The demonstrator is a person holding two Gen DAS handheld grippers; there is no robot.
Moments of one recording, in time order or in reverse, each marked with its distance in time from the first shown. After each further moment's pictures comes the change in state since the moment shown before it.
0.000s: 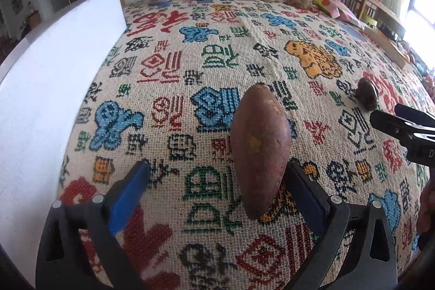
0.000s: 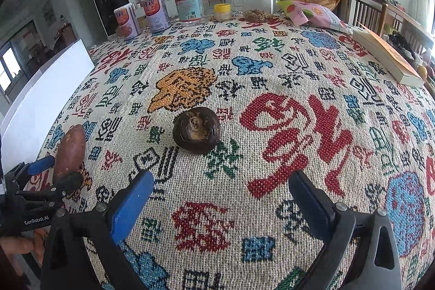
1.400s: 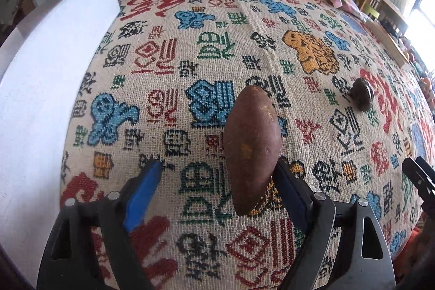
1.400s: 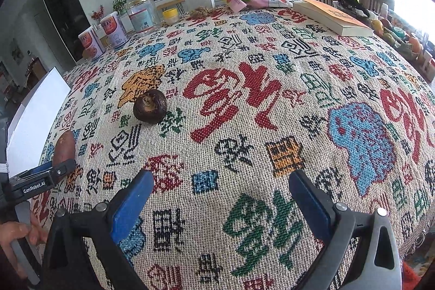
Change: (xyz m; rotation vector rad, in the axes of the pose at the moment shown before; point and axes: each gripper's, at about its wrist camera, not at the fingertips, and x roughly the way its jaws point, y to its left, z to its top) left arm -0.002 0.001 0.017 -0.025 0.159 -0.040; right arm -0.062 -0.046 -0.056 0.254 -0.008 -0.121
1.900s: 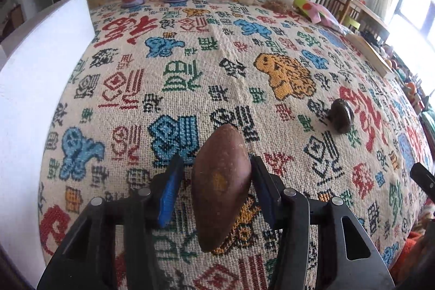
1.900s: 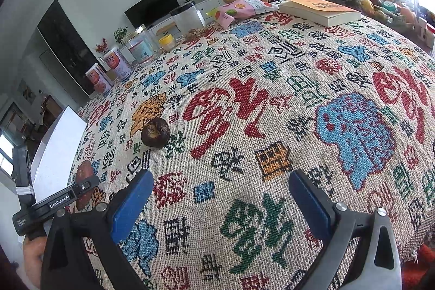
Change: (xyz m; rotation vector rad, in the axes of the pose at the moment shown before) left arm 0.007 -0.020 0.019 0.025 -0.128 -0.076; right arm -0.022 -0.032 -0.001 0.160 -0.087 0.120
